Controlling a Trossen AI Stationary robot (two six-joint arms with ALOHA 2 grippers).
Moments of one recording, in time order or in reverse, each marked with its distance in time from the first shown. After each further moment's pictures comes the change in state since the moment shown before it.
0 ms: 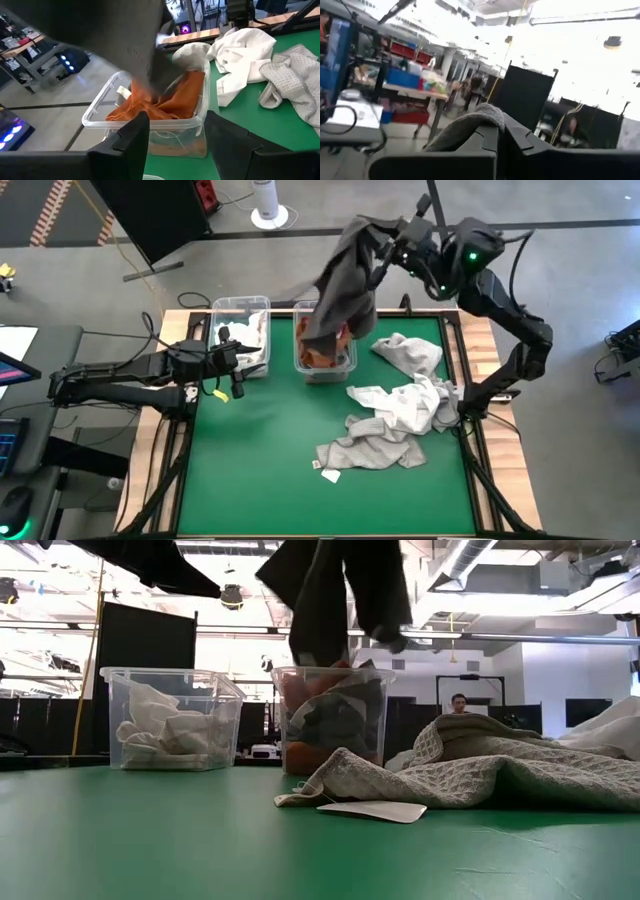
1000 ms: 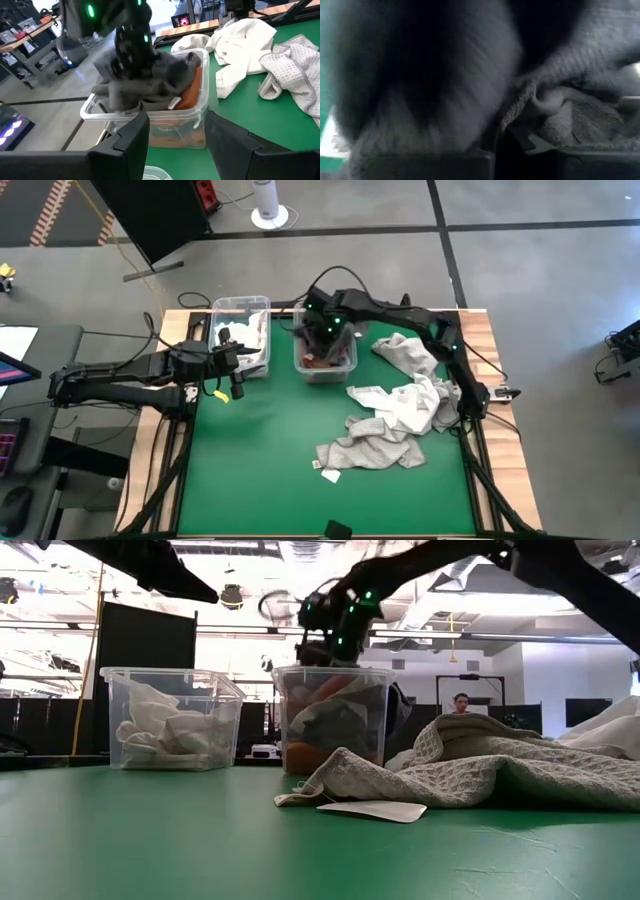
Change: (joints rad) left arm 0.002 0.000 0.000 -0.038 -0.001 -0.002; right arm -0.123 0.699 0.001 -0.806 -0.273 0.375
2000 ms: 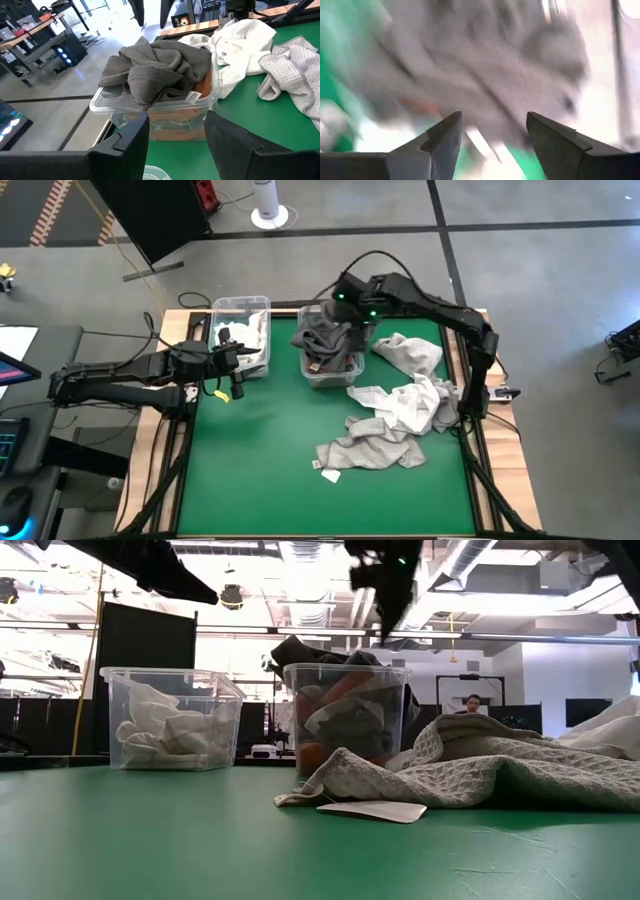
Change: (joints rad) left arm 0.000 0.000 0.000 -0.004 0.000 -0.015; right arm 0.037 -0.338 -0.002 -0.327 0.205 -0.265
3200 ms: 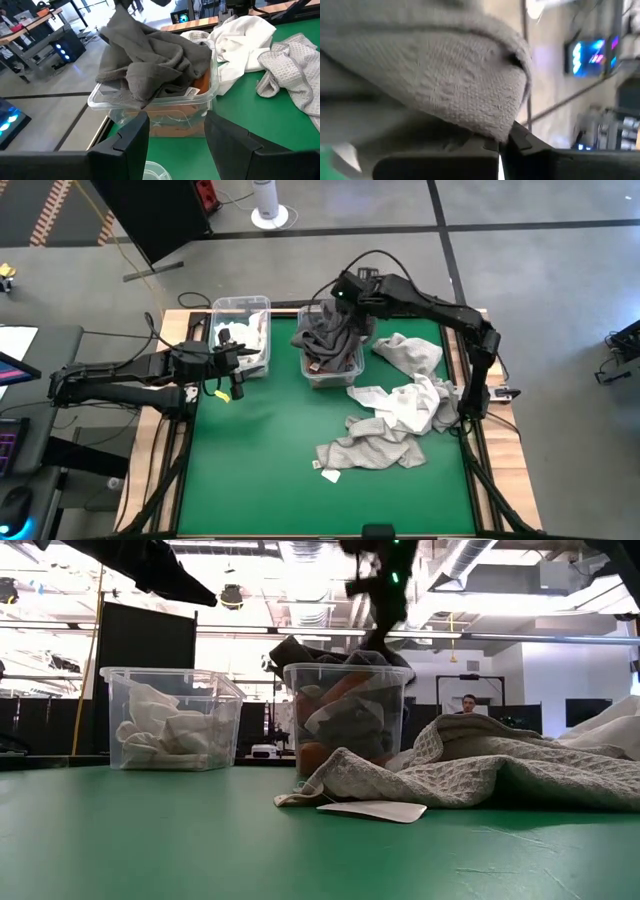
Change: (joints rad) left arm 0.000 0.000 0.000 -0.017 0.000 -0.014; right arm -0.017 -0.010 -0.081 0.172 0.416 -0.191
